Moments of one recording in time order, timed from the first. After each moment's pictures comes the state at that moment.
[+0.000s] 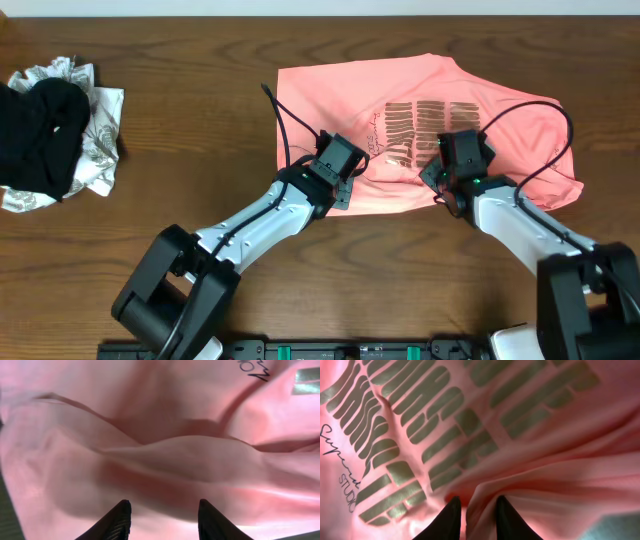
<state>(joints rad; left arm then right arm) -0.68 1.74 1.03 -0.41 -0.17 -0.43 0.24 1.62 0.77 -0.21 0.13 0.94</state>
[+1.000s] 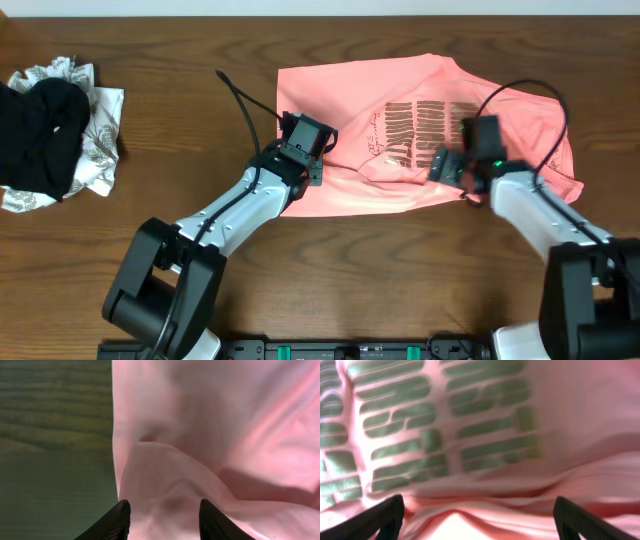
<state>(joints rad) -0.53 1.74 1.03 -0.37 -0.27 -0.42 0.11 1.64 0.89 -0.40 0.12 0.41</state>
